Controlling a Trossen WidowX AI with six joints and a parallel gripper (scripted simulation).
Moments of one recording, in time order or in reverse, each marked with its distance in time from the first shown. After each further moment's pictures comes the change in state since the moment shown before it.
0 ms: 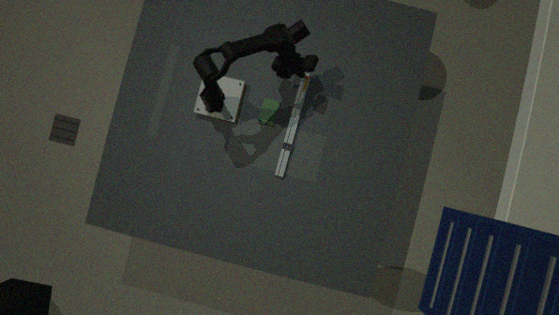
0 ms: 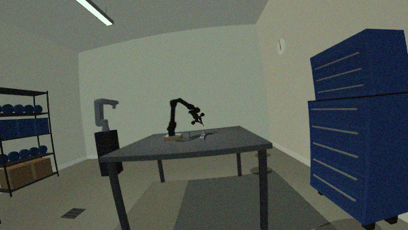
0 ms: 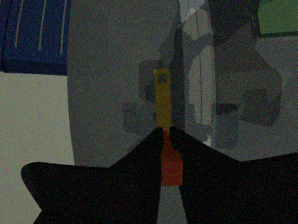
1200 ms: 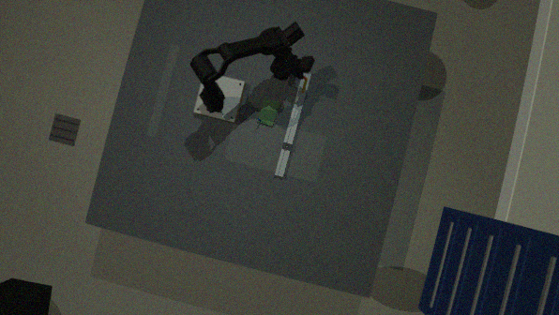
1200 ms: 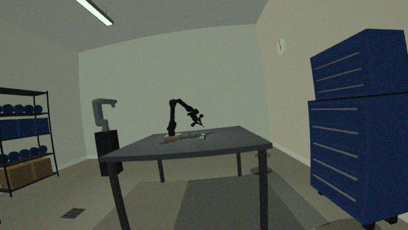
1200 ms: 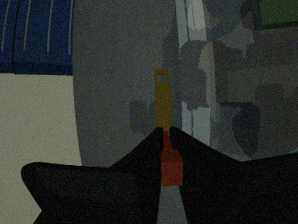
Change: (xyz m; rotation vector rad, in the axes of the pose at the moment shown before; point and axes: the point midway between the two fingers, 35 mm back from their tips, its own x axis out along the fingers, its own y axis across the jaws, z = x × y) arm 0.010 -0.015 -0.001 0.033 0.012 0.068
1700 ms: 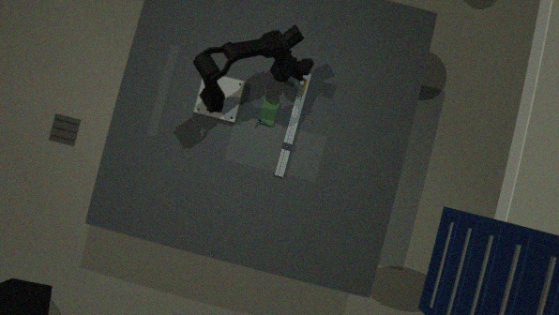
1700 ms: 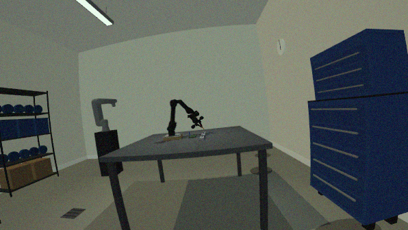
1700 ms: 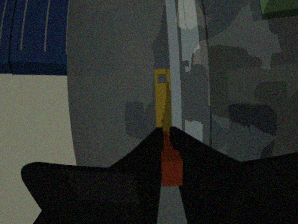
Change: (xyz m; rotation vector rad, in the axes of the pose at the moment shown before) arm 0.018 -0.016 -0.004 0.003 0.001 0.002
